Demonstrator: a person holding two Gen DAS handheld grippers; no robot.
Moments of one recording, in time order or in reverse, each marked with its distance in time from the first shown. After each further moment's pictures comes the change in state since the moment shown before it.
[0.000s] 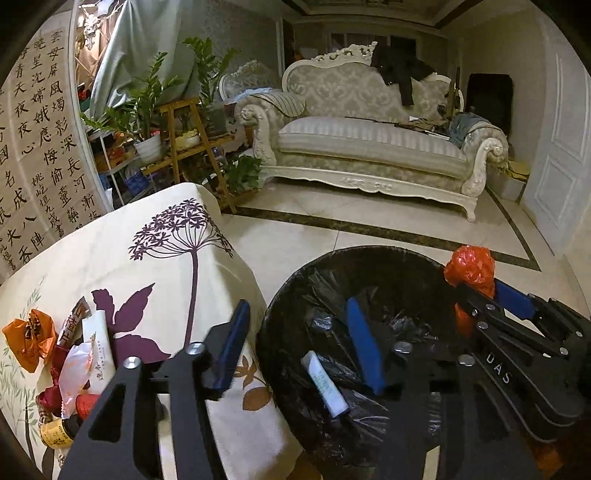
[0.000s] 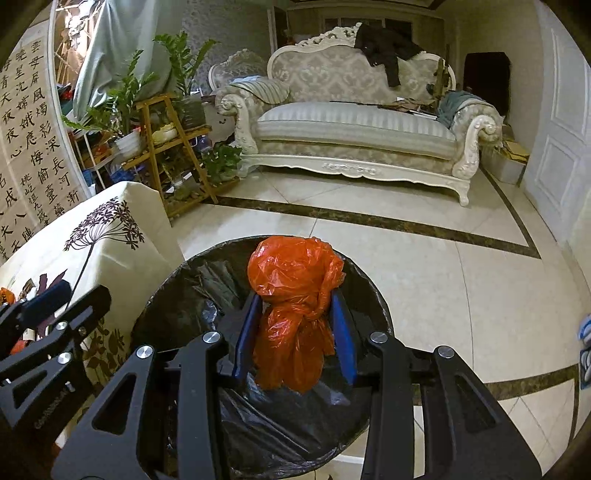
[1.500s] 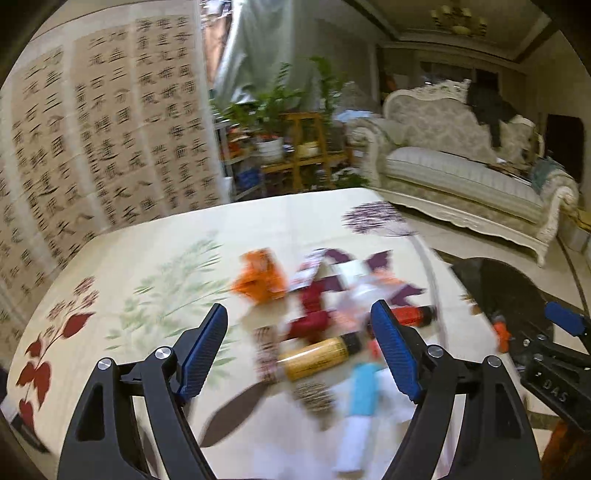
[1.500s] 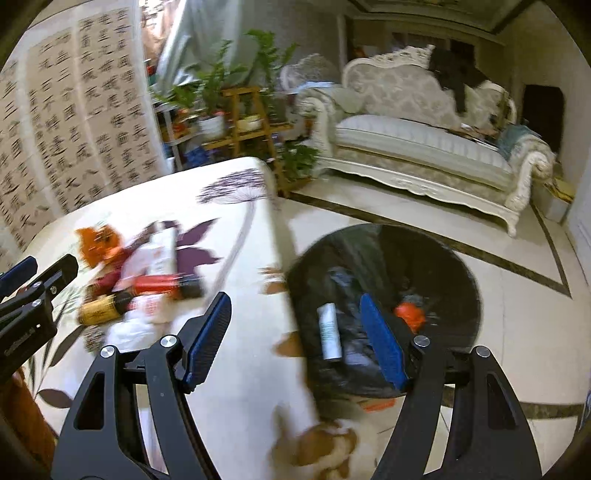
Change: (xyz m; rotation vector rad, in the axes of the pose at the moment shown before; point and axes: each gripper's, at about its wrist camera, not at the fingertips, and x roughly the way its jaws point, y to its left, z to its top) left arm -0.126 0.168 -0.069 -0.192 -0.076 0.323; right arm -0.098 0.142 -0.051 -0.199 -0.022 0.220
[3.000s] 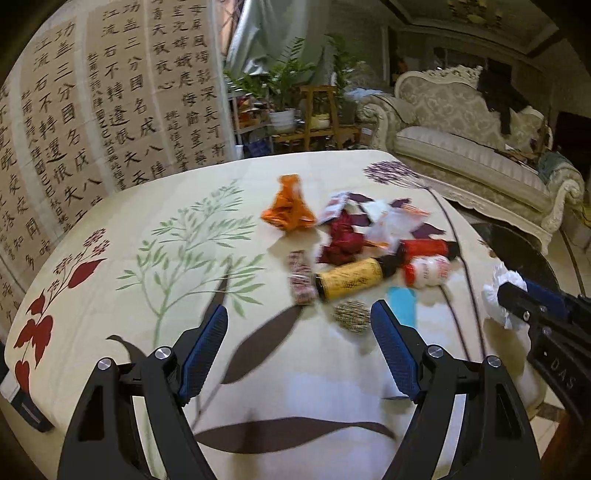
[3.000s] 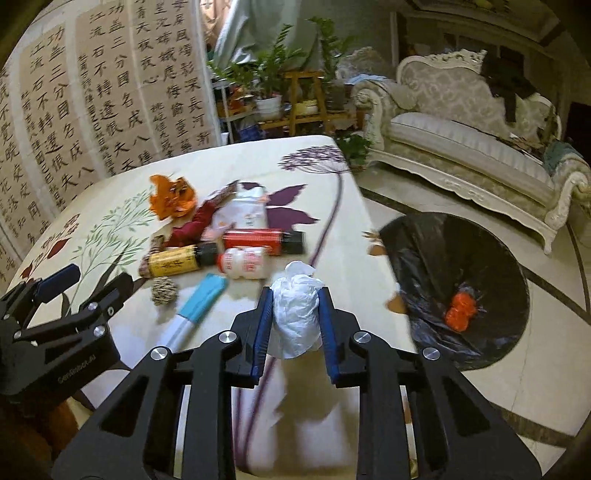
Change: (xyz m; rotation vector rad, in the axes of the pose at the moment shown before) left arm -0.007 0.012 -0.047 -0.004 0.095 -0.016; right arm -0.011 0.037 -0.028 -0.065 0.040 0.118
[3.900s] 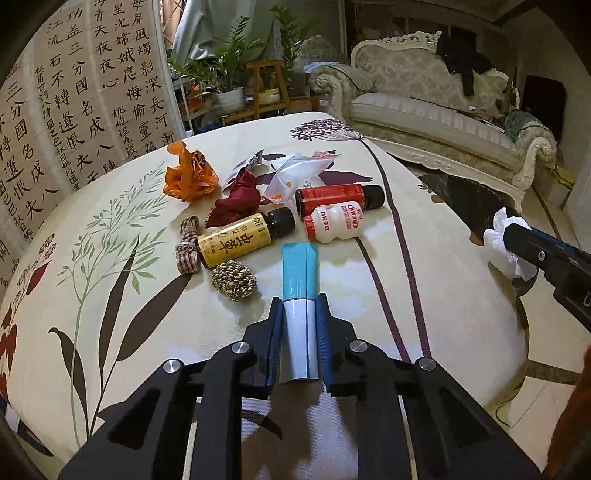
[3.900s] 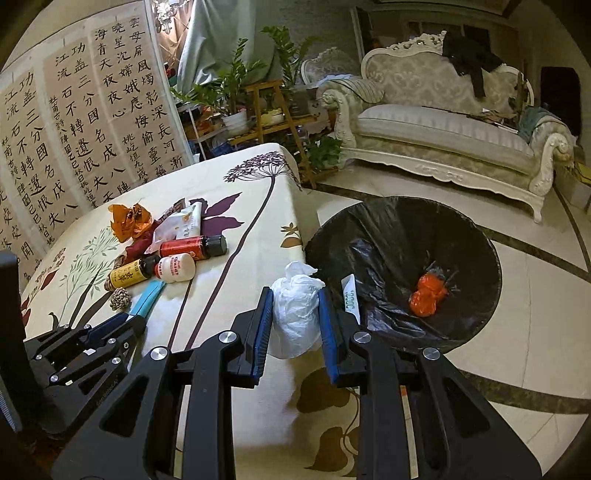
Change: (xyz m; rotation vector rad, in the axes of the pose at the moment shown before) left arm 0.017 -0.063 -0.020 0.094 0.089 -0.106; right arm -0.010 -0.065 -0.014 0.121 -0.034 -0.010
